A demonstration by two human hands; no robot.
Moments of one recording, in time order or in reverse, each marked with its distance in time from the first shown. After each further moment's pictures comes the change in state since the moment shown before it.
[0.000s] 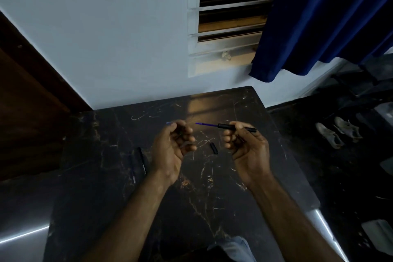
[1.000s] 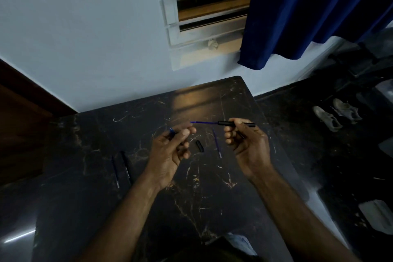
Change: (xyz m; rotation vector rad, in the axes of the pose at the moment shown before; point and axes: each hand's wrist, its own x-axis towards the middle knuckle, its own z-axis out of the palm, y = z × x) left_hand 0.025 -0.041 0.033 0.167 -0.098 -0.092; right_hand 0.039 -0.034 -0.062 0.012 0.086 0.072
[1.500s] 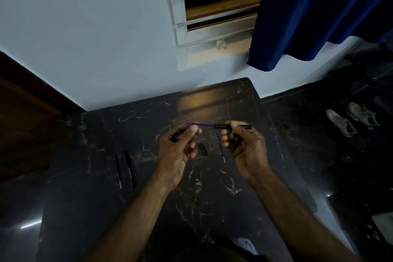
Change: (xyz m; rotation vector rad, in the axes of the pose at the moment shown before) left_hand 0.023 -0.012 0.021 0.021 0.122 0.096; right_hand 0.025 0.007 -0.002 -0.023 -0.052 0.080
